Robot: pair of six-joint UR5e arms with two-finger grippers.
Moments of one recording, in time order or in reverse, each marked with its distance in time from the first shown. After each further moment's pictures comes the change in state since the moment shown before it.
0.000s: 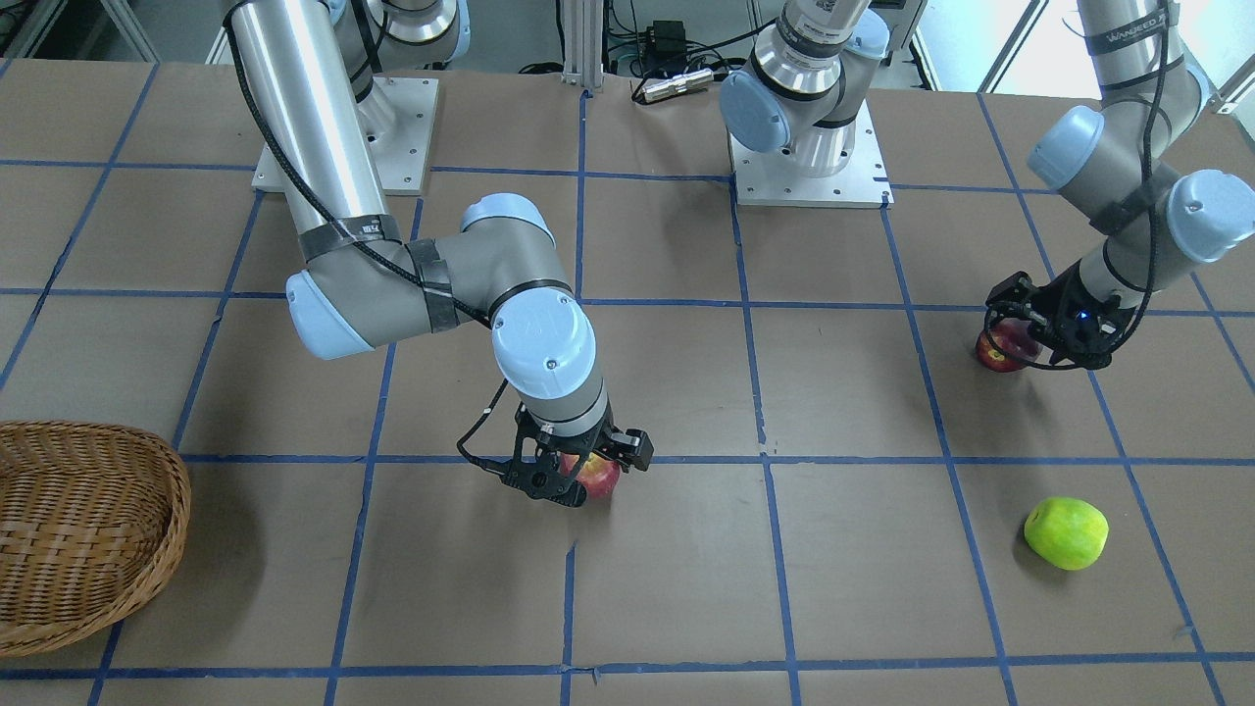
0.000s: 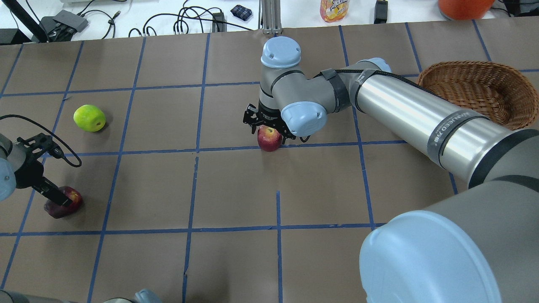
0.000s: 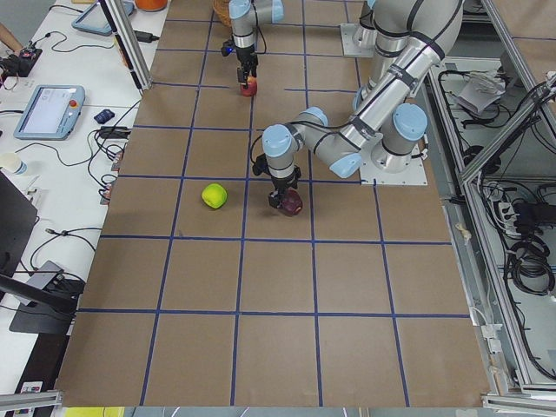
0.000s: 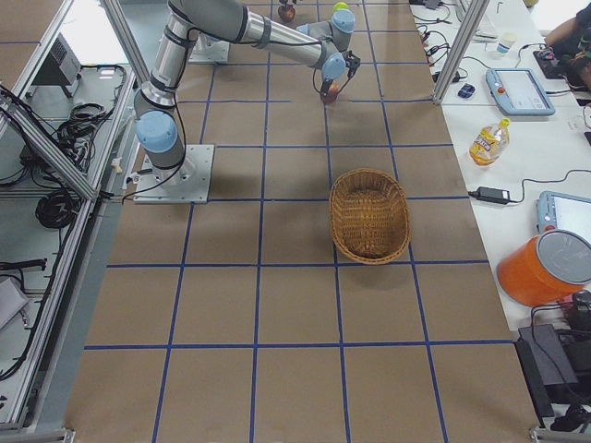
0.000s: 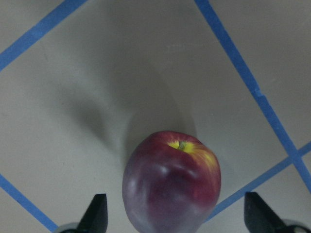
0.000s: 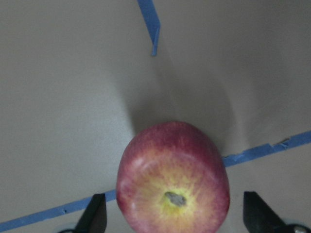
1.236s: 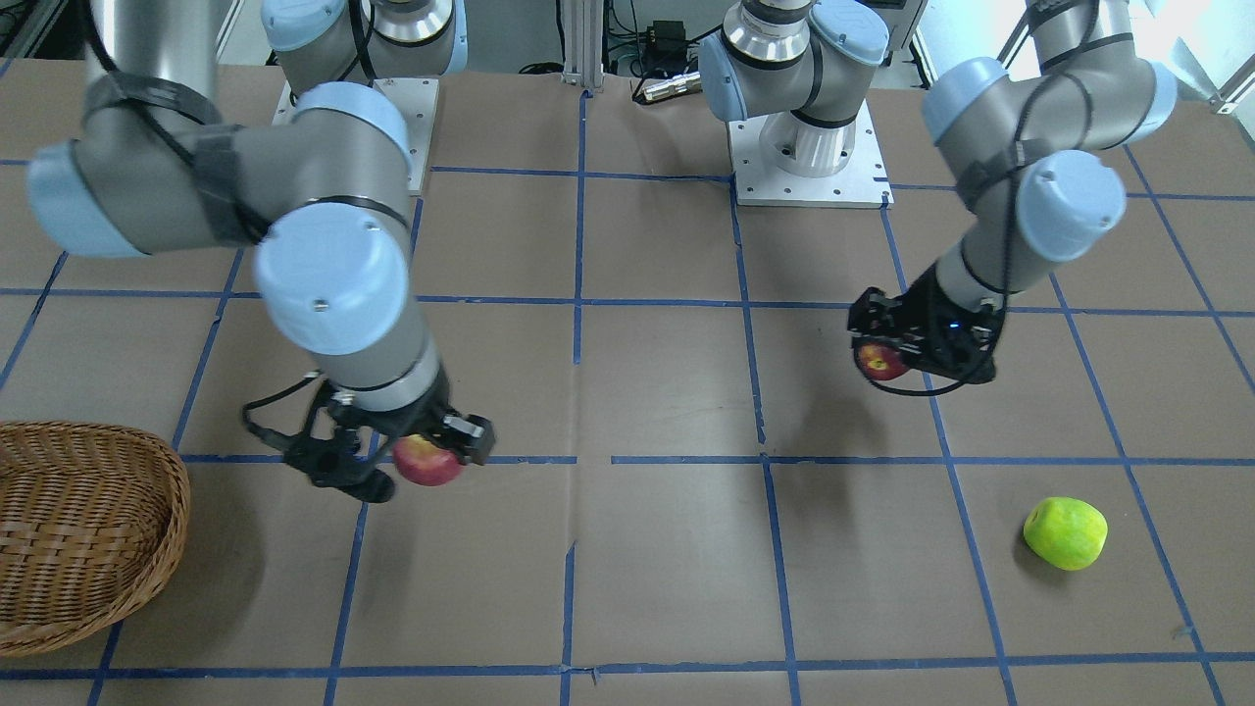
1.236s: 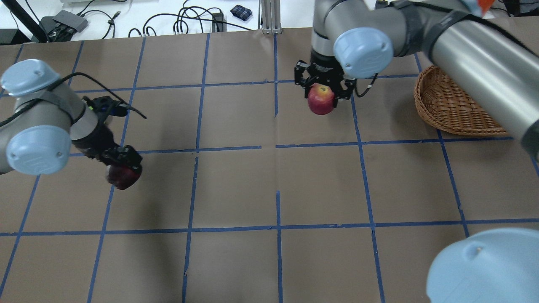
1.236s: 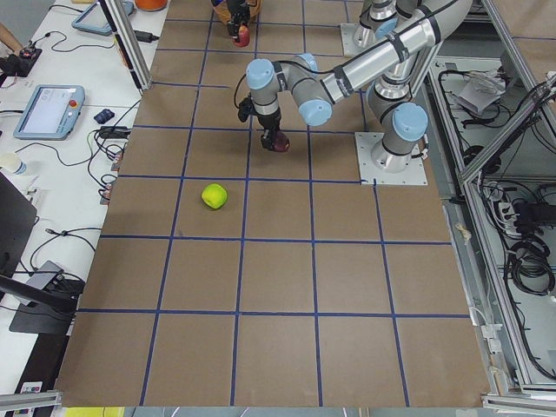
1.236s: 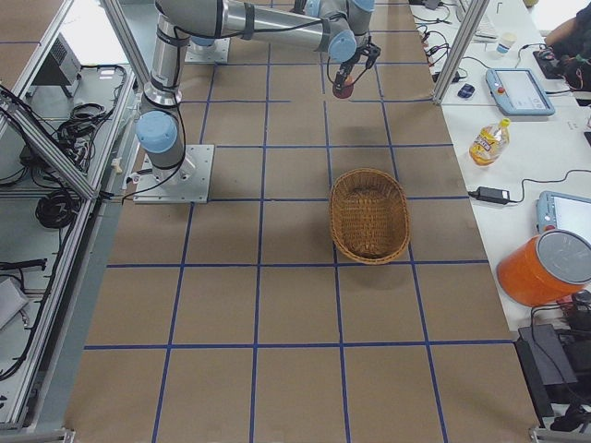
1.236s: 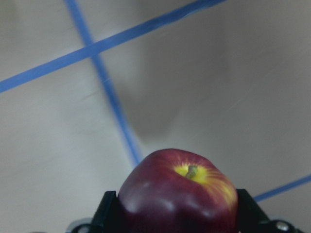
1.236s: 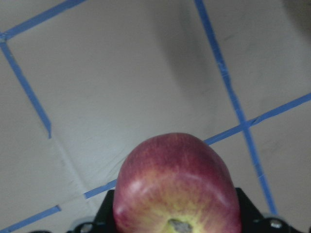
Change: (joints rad) left arm -0.494 0.101 0.105 -0.230 -0.132 -0.868; right arm -0.230 -0.200 -0.110 0.364 -0.145 -0.182
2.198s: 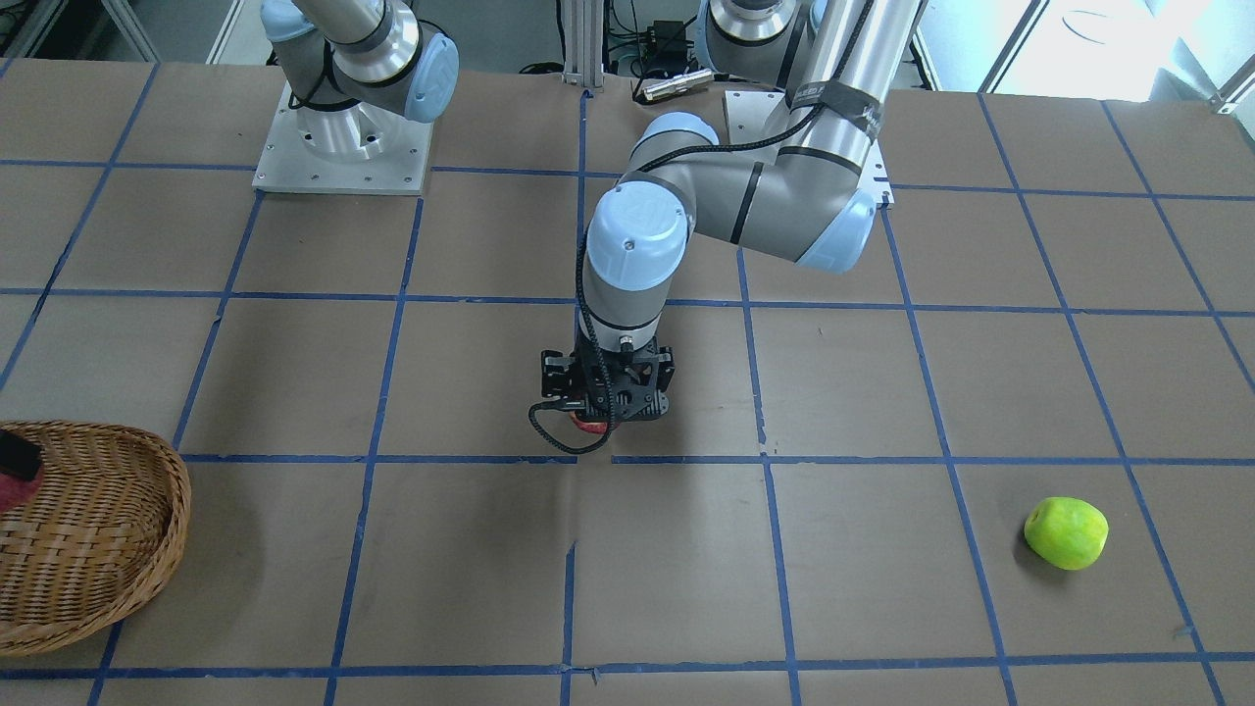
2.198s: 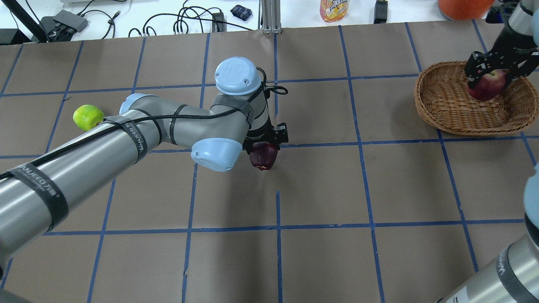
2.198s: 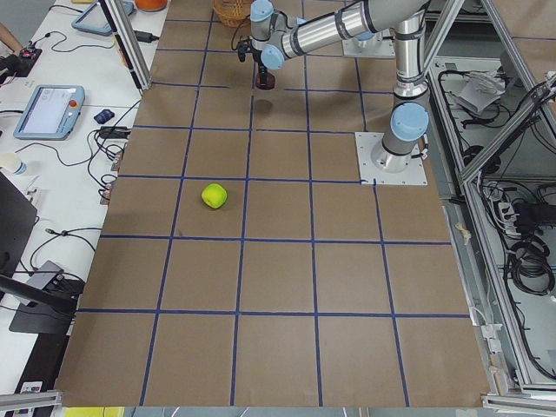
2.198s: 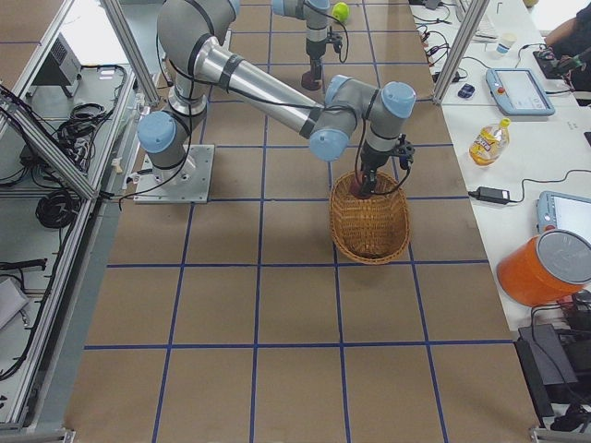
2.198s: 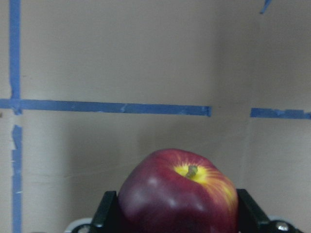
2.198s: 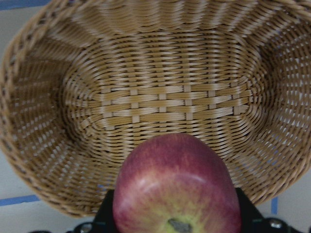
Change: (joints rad) left arm -0.586 -0.331 0.265 0.239 -0.034 -0.884; right arm -0.583 0.056 0.003 -0.101 -0.127 -0.896
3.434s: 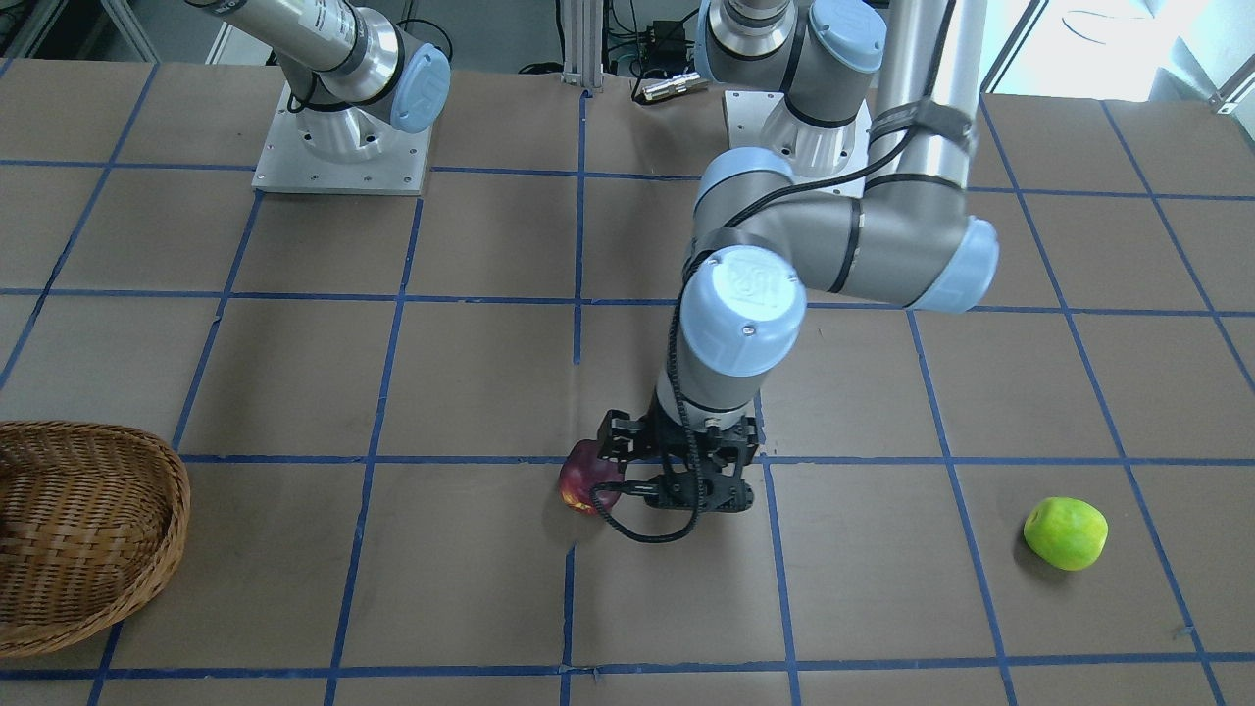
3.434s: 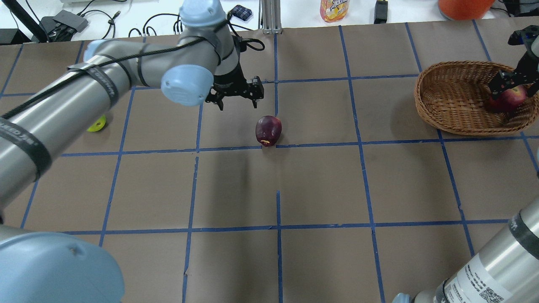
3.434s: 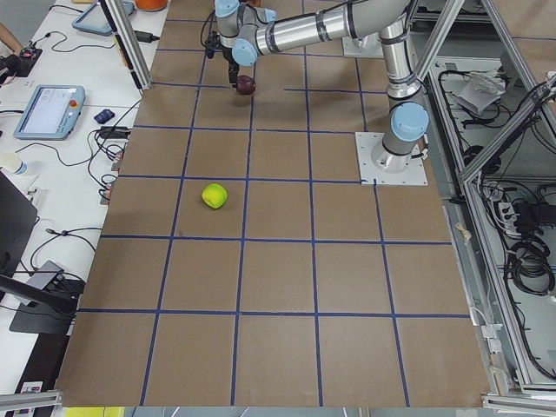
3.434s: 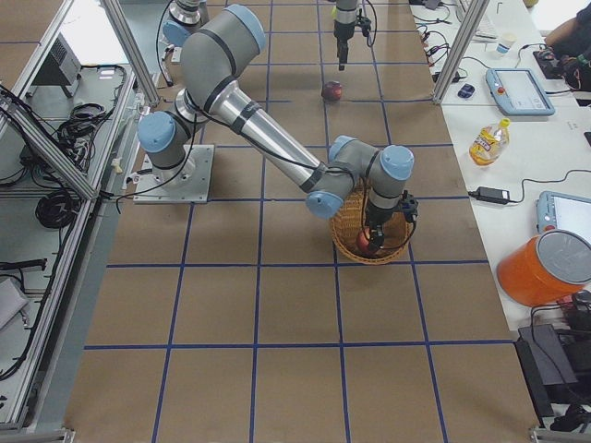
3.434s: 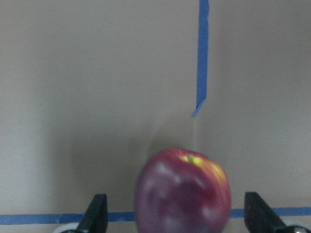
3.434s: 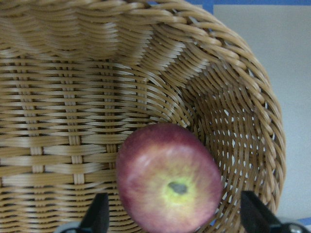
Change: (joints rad) left arm 0.214 -0.012 0.259 -0.291 0.002 0.387; right arm -0.100 0.152 -0.007 -0.236 -0.026 -0.163
